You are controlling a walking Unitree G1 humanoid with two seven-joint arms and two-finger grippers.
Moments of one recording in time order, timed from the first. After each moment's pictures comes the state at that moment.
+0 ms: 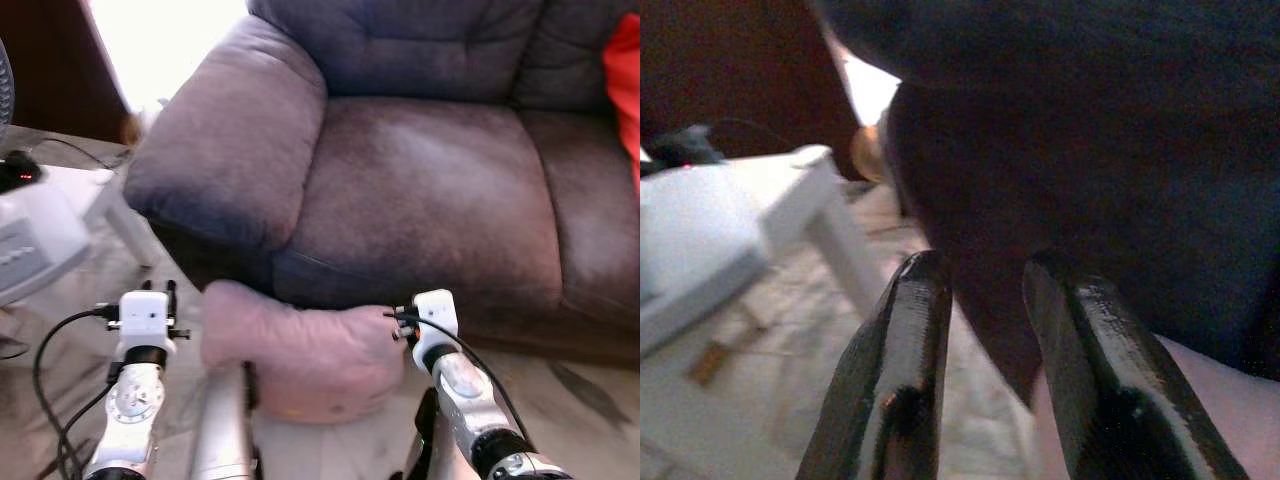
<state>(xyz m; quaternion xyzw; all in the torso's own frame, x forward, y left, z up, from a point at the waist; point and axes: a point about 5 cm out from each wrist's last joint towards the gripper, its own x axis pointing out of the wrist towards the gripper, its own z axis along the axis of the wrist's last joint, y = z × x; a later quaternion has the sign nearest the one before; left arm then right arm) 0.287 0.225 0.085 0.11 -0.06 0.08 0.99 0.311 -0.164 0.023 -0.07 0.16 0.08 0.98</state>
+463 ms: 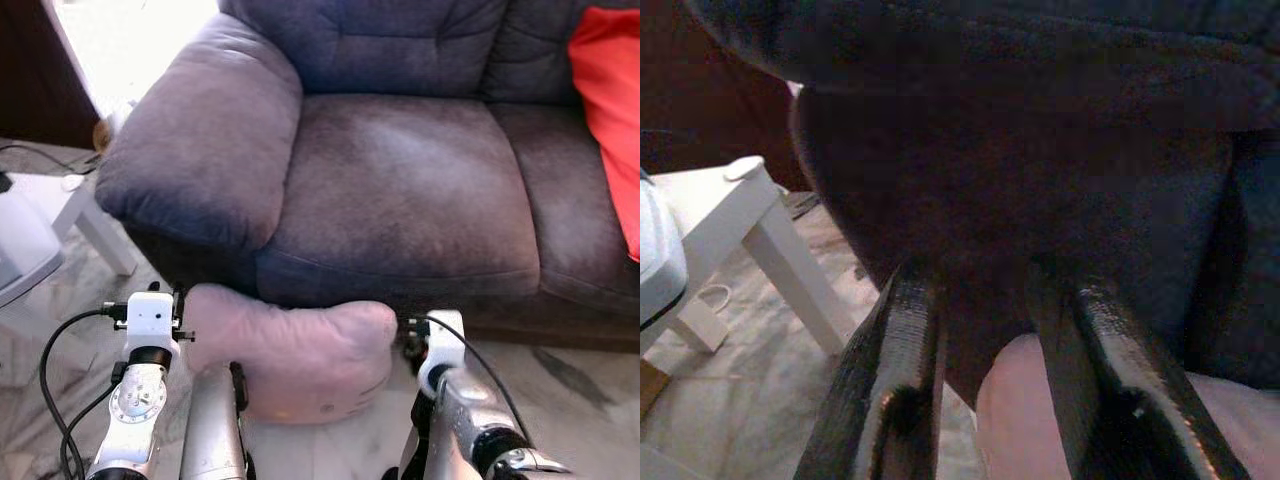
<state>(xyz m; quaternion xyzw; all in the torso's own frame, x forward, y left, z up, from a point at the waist) 0.287 0.223 0.083 0.11 -0.06 0.07 0.99 0.296 -0.164 -0.007 0.08 0.31 0.05 0.95</state>
